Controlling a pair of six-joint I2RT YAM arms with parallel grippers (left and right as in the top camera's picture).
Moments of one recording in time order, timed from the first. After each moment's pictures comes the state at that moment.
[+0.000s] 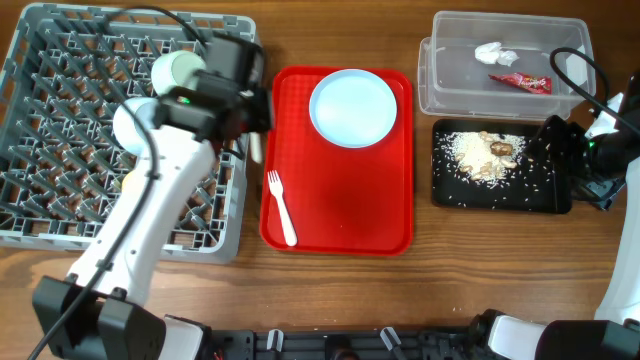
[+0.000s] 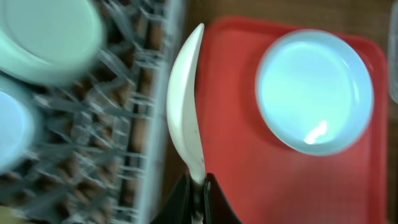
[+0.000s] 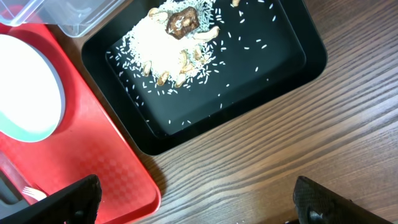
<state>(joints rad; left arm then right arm) -0.31 1.58 1.45 -0.89 -0.09 -0.33 -0.39 1.45 1.48 -1.40 -0.14 0.26</state>
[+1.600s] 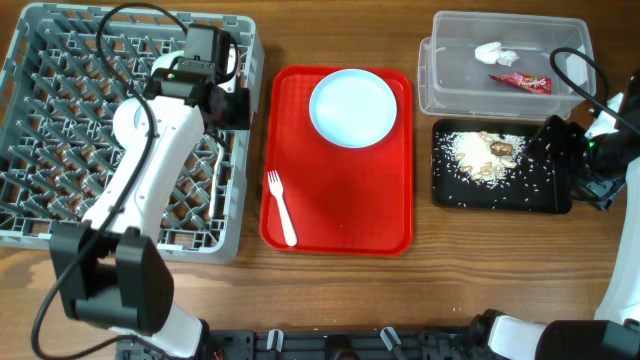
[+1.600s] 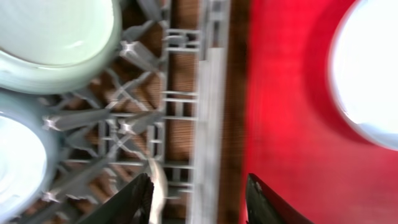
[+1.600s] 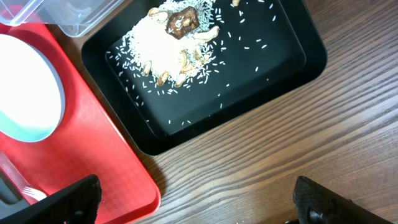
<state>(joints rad) -0.19 1.75 1.47 -0.88 -0.03 -0.14 -0.39 1.45 1.48 -1.40 -0.14 0.26</state>
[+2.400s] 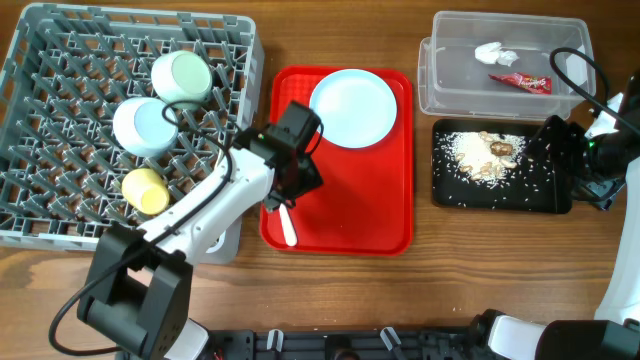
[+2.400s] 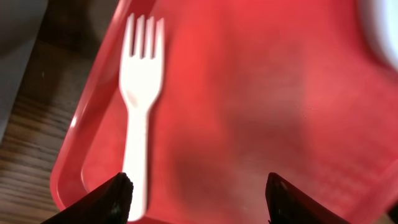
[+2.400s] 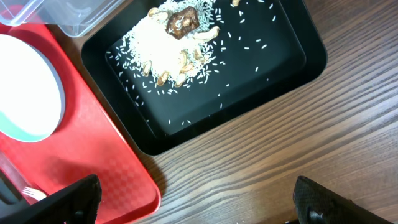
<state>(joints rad) -0.54 1.69 1.14 -0.84 0.04 -1.01 -0.39 1.45 1.48 -1.40 -0.14 0.26</state>
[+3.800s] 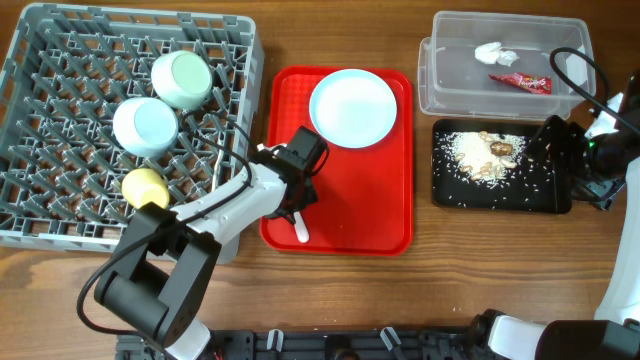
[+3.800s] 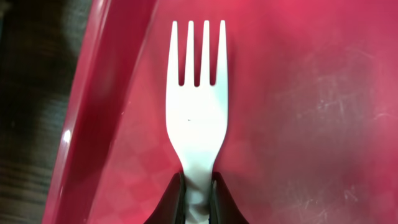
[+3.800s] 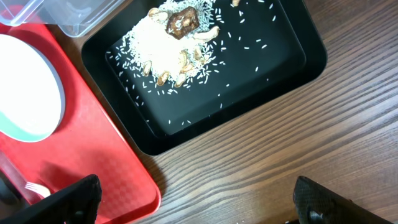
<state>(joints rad) -0.58 1.77 1.00 -0.64 -0.08 -0.89 -0.39 1.45 1.48 -1.40 -0.14 0.26</state>
